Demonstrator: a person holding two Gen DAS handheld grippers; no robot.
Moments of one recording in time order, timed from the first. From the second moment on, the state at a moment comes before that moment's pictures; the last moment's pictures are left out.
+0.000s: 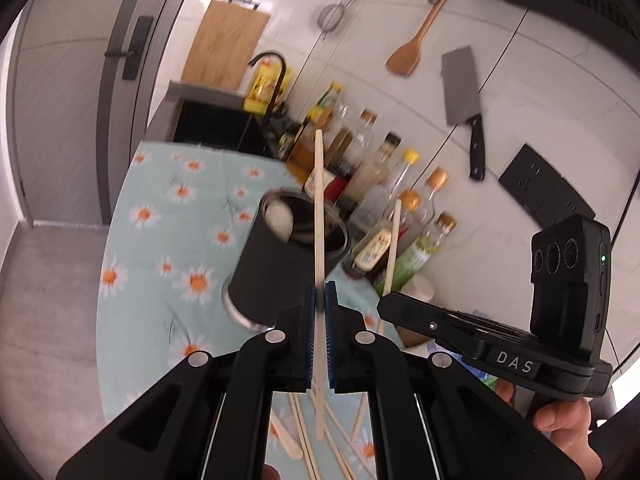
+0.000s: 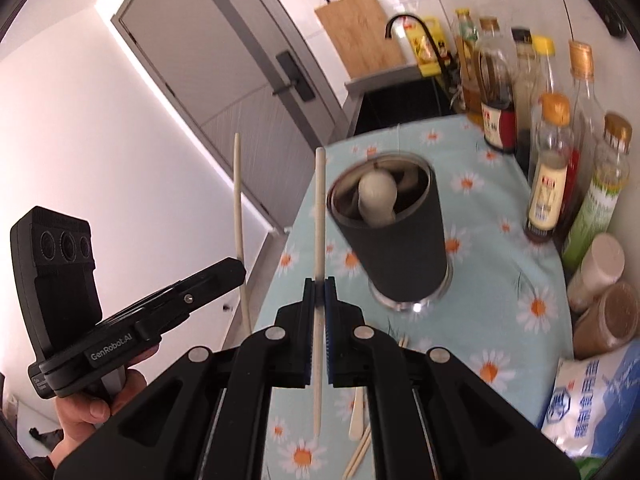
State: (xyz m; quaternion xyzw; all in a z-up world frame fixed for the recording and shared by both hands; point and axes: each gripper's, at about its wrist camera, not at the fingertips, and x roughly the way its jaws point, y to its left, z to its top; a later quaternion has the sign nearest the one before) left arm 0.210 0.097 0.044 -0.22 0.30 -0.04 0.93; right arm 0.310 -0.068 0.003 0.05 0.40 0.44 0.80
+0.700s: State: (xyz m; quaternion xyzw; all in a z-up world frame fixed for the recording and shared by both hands) left arm 0.309 0.132 0.078 -0.19 0.13 -0.08 0.97; right arm 0.405 -0.053 0.050 0.14 0.22 0.37 0.89
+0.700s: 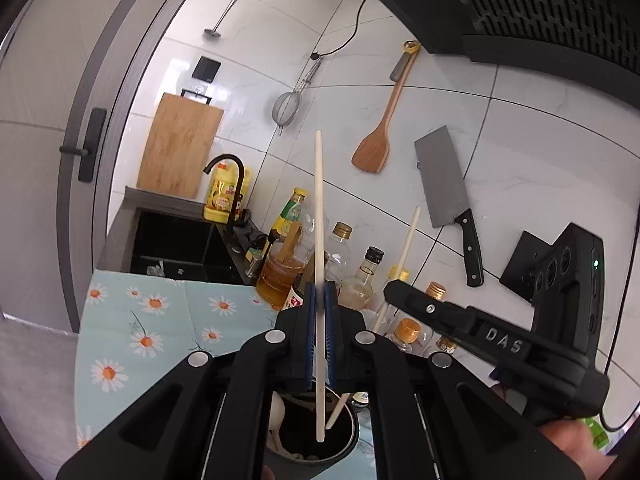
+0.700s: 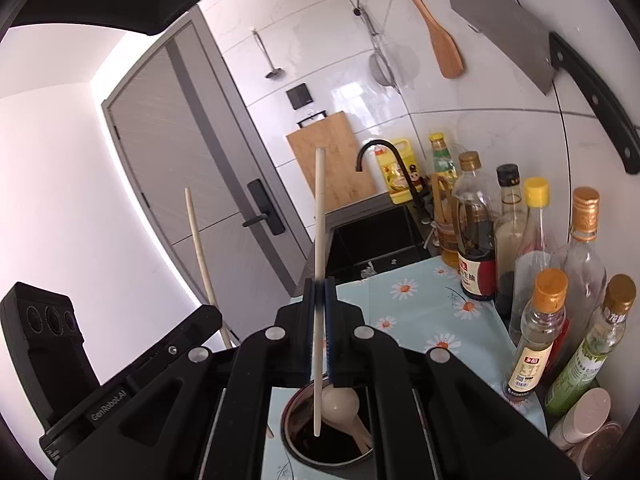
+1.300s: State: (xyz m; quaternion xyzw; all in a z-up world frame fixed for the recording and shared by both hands) left arm 0.327 0.136 0.054 -0.18 0.18 -0.10 0.96; right arm 0.415 -0.051 0.025 0.16 0.27 0.33 0.89
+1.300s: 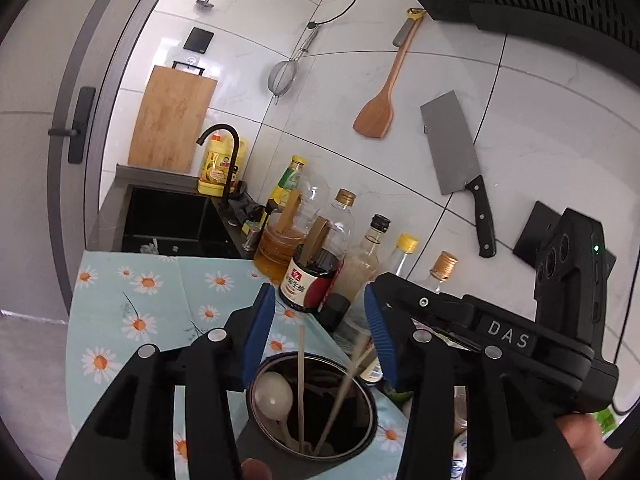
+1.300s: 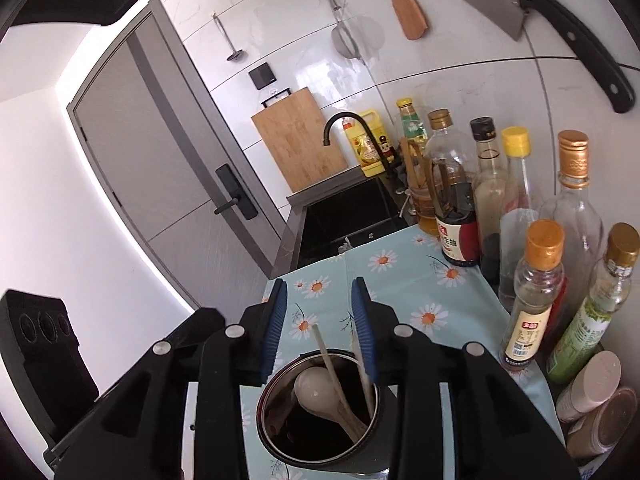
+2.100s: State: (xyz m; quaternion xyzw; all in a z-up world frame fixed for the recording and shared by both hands) left arm 0.187 0.106 0.102 -0.13 0.21 -0.10 0.96; right arm 0.307 -0.112 0.060 0.10 0.34 0.38 0.86
